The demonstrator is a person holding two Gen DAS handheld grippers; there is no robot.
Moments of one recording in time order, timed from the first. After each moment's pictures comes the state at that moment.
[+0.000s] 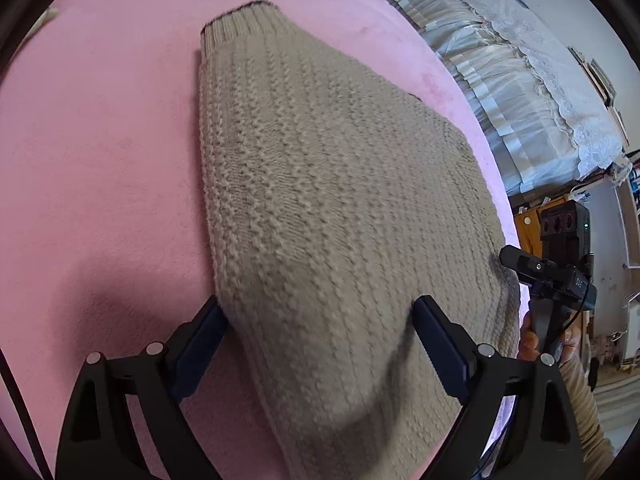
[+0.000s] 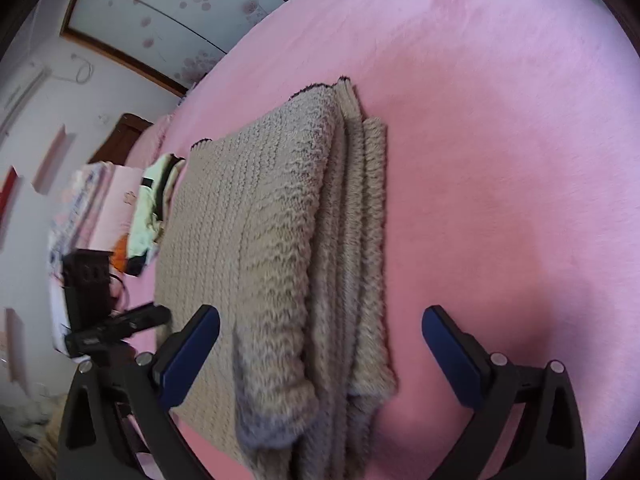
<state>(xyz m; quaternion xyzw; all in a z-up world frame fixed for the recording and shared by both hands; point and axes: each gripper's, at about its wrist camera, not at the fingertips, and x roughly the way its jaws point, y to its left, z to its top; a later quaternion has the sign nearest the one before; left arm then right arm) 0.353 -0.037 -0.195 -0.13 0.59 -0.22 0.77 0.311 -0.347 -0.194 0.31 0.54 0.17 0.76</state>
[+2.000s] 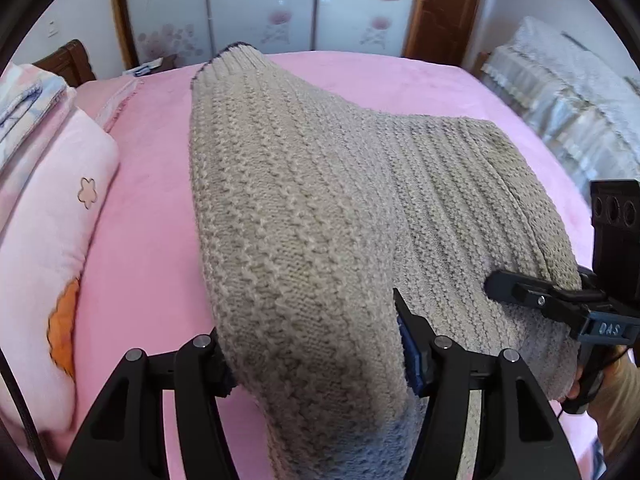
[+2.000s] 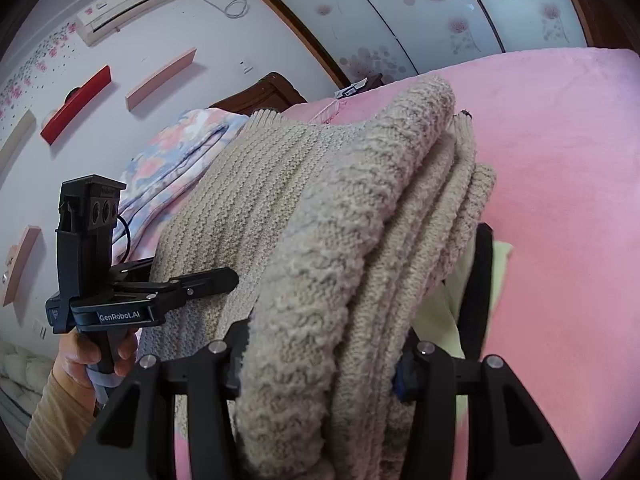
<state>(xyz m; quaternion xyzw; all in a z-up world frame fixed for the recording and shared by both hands) 0.473 0.396 0.056 0.04 0.47 -0.03 0.88 0.546 0.154 -0.048 0.20 0.42 0.35 0.81</state>
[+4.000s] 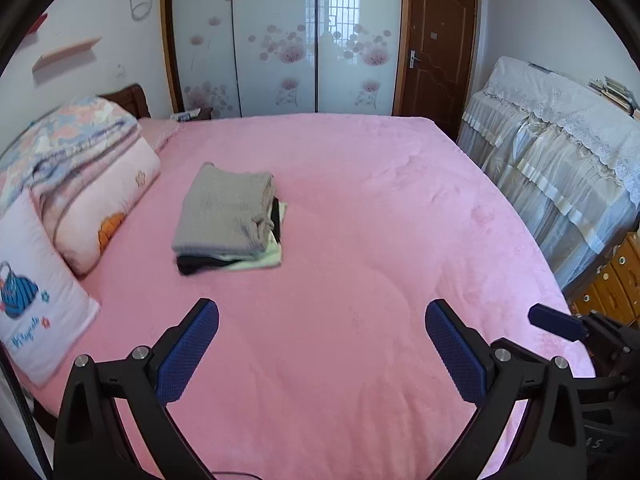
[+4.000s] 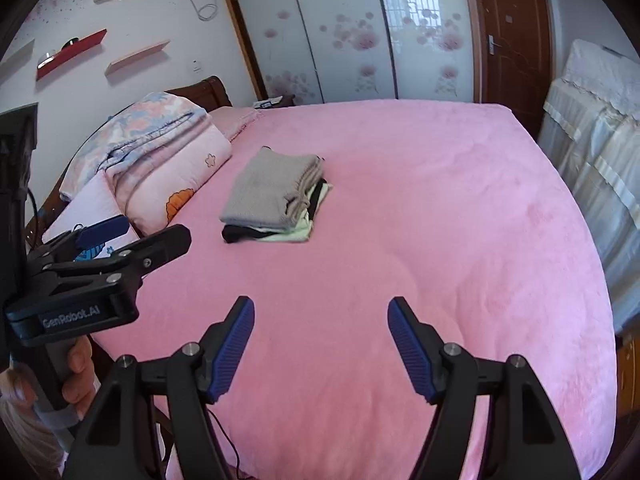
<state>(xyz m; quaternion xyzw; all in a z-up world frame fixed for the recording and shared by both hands) 0.028 0.006 0.166 0.02 0.36 0.04 0.93 0.113 -0.045 0.146 0.06 0.43 0.15 0.89</state>
